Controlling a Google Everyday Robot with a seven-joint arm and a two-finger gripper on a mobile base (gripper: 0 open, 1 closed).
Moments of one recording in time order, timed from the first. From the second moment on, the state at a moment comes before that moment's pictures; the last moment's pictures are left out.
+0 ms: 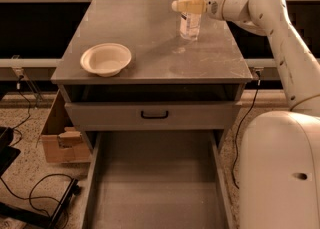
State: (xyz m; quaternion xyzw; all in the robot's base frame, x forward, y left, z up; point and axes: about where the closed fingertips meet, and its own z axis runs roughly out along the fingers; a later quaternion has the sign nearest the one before) arm 0.889 -0.123 0.955 -0.25 0.70 0.26 0.62
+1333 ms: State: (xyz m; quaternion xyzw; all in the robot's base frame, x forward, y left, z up) arm 0.729 -0.243 1.030 -0.25 0.82 0.10 0.50
